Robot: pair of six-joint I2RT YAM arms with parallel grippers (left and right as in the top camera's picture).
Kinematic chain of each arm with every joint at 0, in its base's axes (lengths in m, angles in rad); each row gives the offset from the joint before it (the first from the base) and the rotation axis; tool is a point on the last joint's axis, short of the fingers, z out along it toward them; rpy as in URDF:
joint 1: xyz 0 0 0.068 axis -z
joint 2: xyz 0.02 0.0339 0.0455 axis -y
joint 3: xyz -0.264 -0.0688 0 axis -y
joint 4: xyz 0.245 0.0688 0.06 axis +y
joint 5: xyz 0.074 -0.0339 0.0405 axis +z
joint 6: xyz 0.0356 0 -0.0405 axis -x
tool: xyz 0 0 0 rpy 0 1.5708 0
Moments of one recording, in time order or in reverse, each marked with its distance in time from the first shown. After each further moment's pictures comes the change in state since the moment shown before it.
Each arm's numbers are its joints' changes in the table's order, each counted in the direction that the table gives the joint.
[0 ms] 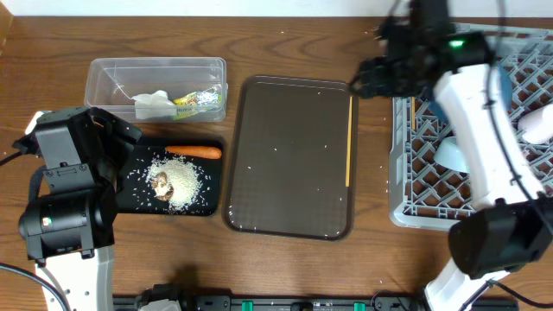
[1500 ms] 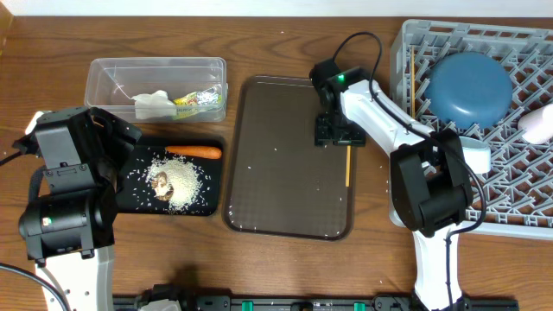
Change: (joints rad) left arm 0.000 0.000 0.000 0.000 0.000 0.000; right arm -0.204 -0.348 -0.151 -0.059 -0.316 -0.367
